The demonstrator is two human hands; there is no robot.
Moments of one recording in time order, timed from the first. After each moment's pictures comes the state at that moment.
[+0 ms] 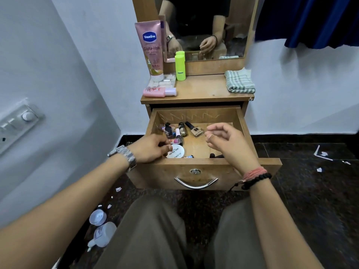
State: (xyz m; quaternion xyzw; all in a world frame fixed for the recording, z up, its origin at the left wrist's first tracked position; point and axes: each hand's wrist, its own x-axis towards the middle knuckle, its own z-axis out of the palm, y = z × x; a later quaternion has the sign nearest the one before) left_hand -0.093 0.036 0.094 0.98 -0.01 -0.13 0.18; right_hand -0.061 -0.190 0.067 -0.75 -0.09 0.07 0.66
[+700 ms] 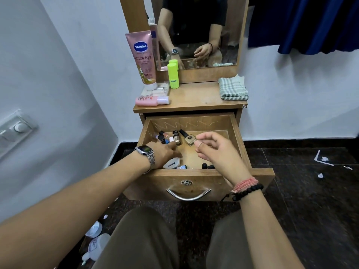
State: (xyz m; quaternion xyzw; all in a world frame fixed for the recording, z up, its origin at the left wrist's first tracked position) left_hand -0.042 0.007 0.068 0.96 -0.17 -0.16 -0.17; right_hand -0.057 -0.190 0.065 -0.70 -0.11 0.09 0.70
